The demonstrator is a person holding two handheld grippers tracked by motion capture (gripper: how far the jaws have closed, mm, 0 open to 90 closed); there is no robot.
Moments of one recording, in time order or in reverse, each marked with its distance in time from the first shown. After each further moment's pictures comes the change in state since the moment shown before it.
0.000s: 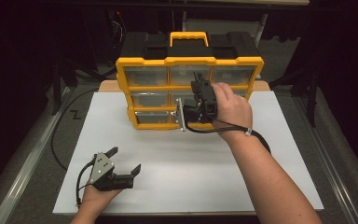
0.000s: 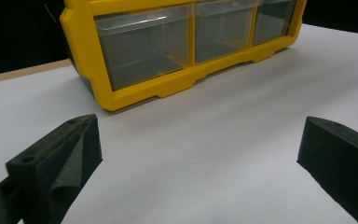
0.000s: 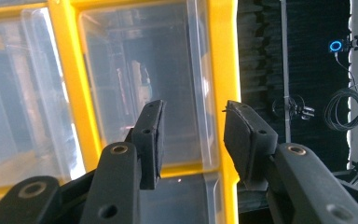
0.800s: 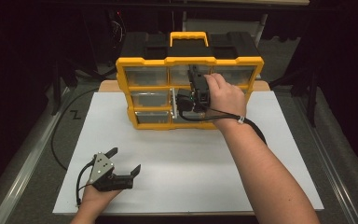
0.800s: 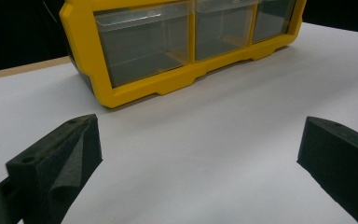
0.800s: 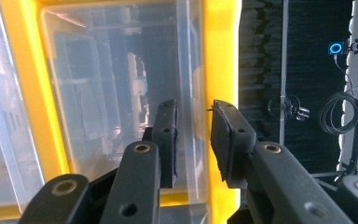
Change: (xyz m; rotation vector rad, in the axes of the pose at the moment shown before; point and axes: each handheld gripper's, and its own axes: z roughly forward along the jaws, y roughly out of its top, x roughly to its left) left arm 0.001 -0.002 0.000 0.002 0.000 -0.009; right arm -0.005 0.011 0.026 0.032 -0.011 -0.047
